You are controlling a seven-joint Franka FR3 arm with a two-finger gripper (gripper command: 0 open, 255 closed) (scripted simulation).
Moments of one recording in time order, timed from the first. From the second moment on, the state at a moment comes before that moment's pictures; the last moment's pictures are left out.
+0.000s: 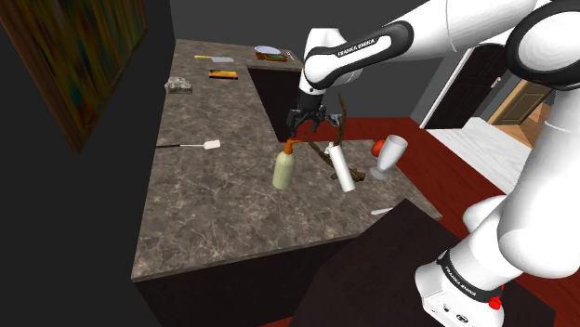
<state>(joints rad) 0.07 0.32 0.01 -1.88 0.01 2.15 0.17</state>
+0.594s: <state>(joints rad) 0.09 0.58 0.01 -1.65 0.00 2.18 0.18</state>
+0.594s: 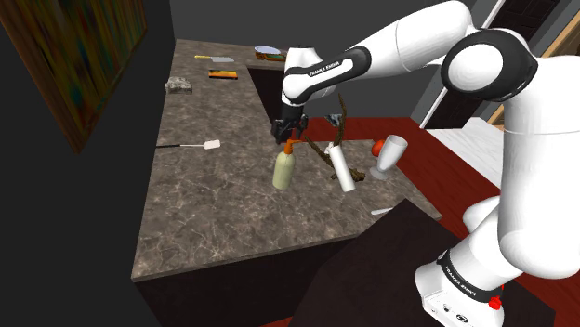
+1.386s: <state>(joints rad) 0.09 0.61 0.01 -1.67 0.00 2.22 0.18</state>
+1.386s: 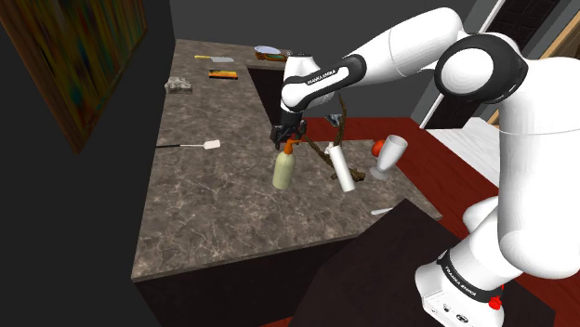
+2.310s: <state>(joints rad) 0.09 0.59 0.01 -1.67 0.00 2.20 0.18</state>
